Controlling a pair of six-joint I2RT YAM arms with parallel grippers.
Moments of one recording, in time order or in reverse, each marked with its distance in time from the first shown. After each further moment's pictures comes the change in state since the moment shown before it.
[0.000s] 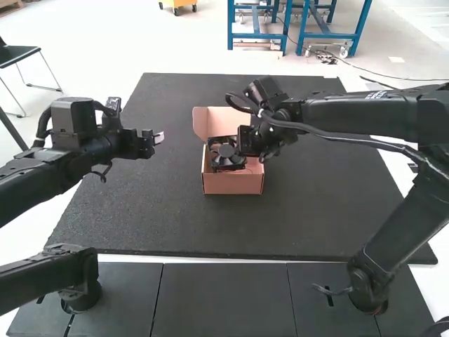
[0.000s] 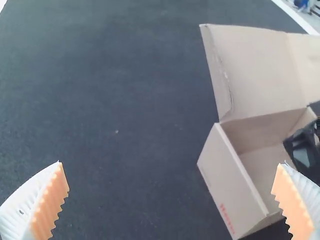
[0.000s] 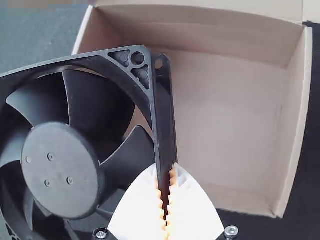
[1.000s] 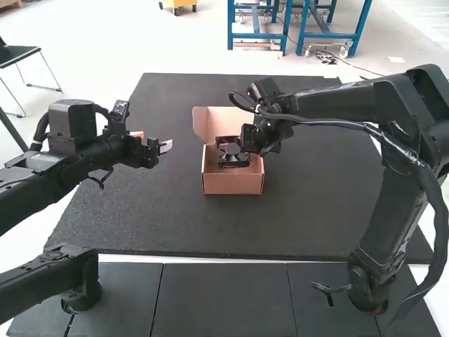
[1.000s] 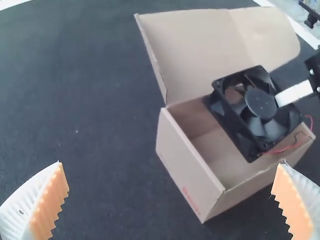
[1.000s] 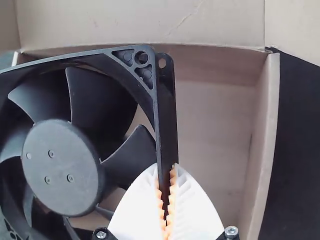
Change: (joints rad) left arm -0.072 -0.093 0.000 -0.098 0.056 0.064; right arm -0.089 0.178 0.098 0.001 -0.022 -0.008
